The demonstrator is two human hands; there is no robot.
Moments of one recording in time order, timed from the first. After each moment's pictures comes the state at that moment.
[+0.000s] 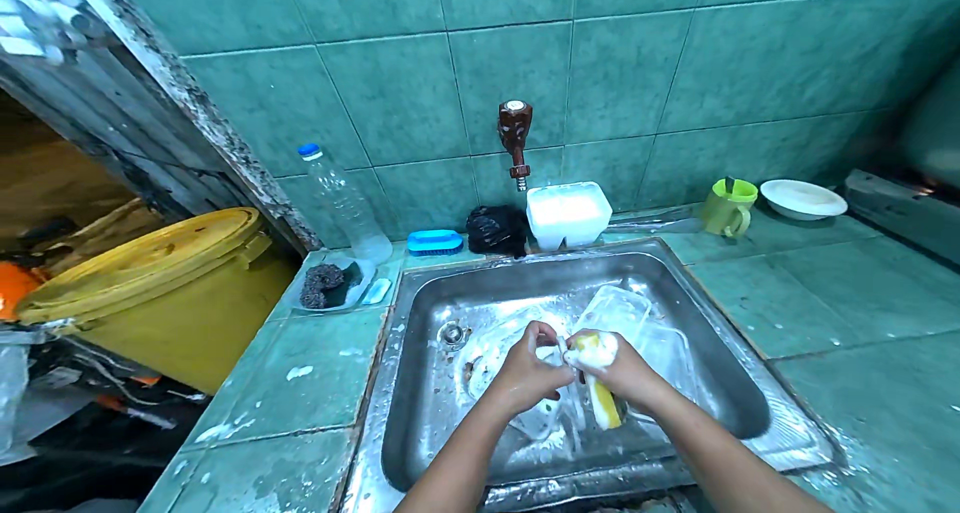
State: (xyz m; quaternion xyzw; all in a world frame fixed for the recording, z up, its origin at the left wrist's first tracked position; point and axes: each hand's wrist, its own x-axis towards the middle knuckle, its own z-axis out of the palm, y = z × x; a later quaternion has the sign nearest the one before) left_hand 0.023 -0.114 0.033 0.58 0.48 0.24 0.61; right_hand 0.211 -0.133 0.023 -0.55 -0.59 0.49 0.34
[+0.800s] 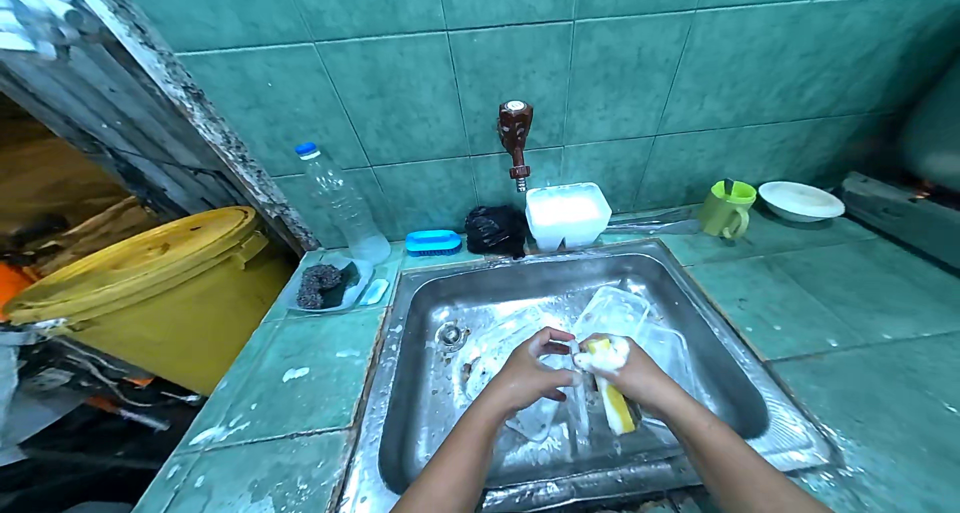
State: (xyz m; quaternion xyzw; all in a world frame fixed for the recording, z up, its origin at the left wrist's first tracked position) left_hand 0.021 -0.107 0.028 0.58 0.42 0.22 0.67; right_hand 0.226 -0.136 0.019 -0.58 -0.55 0.50 0.33
